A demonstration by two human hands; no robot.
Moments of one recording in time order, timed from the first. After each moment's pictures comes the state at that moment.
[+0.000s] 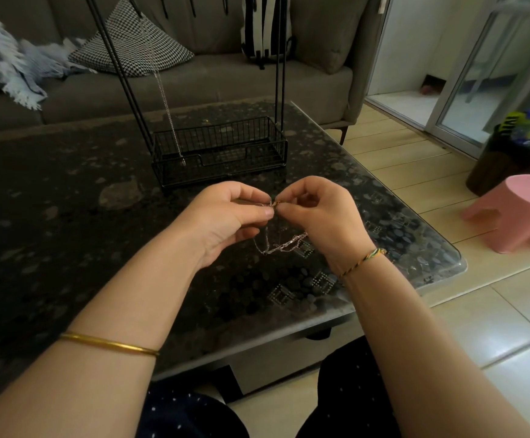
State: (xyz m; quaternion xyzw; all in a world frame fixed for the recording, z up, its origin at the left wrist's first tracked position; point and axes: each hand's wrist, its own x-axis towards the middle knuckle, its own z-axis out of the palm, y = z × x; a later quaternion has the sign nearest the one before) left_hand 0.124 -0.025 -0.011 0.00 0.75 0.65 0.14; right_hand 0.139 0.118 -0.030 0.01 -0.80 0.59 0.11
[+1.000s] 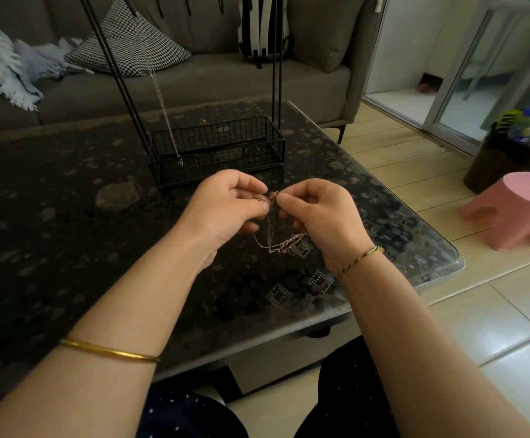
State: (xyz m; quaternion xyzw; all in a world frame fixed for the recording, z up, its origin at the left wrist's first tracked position) left_hand 0.124 -0.021 -0.011 0.04 0.80 0.60 0.05; right_hand 0.142 0.117 -0.025 -0.05 -0.76 0.64 0.08
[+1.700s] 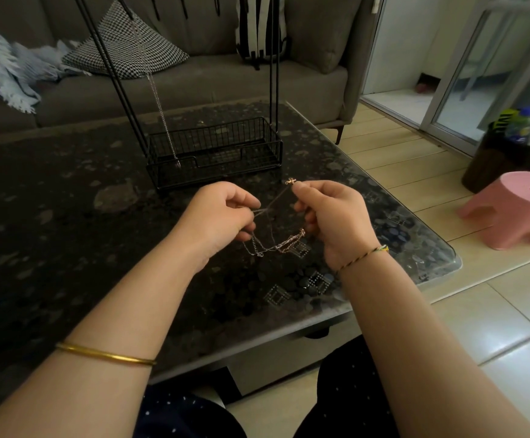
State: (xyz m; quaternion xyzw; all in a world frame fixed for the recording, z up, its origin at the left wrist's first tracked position) left_hand 0.124 -0.024 -0.014 0.03 0.86 0.51 0.05; right_hand 0.141 0.122 -0.024 -0.15 -0.67 0.72 0.08
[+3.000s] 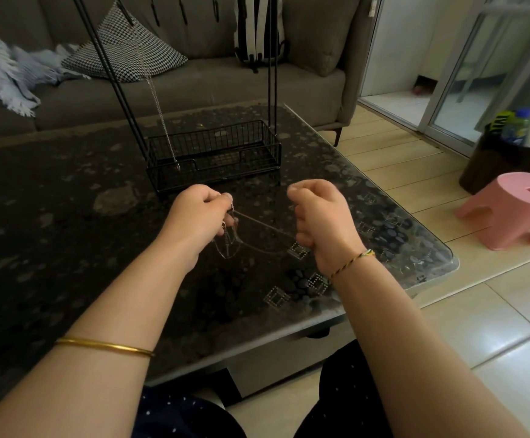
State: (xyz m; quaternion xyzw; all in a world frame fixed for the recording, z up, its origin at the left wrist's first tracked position) left_hand 0.118 -0.032 -0.015 -0.06 0.86 0.50 0.01; right_hand 0.140 0.115 -0.025 -0.13 -0.68 0.71 0.05
